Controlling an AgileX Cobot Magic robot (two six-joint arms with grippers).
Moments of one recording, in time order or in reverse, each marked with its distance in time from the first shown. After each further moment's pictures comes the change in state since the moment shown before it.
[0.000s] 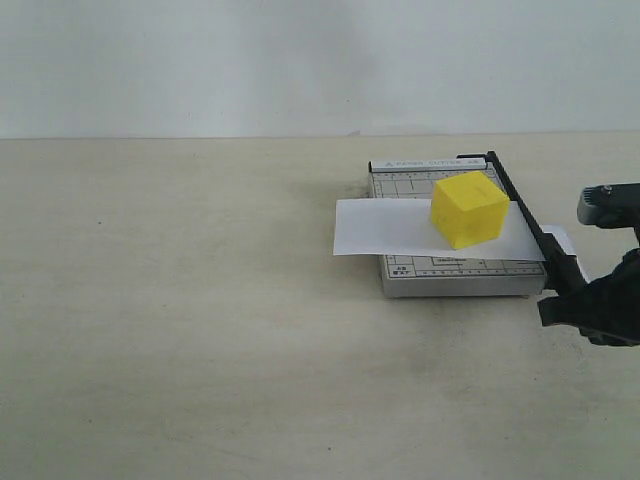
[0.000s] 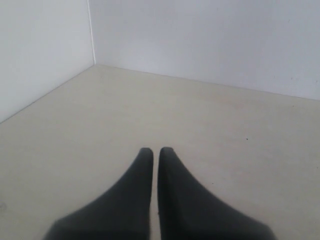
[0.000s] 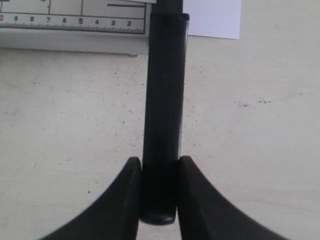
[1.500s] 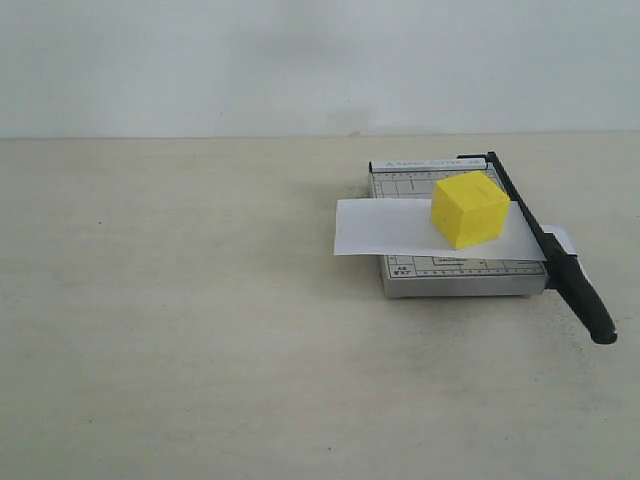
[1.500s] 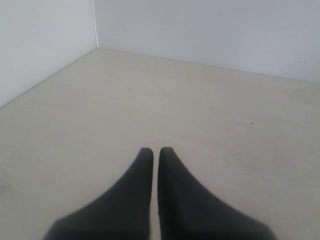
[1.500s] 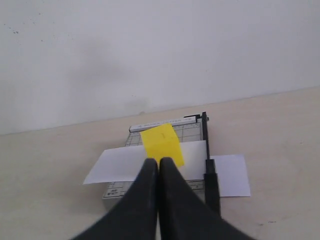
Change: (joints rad) left arm 0.000 0.000 0.000 -1.088 0.060 1.085; right arm 0.018 -1.470 0.391 0.058 0.056 0.133
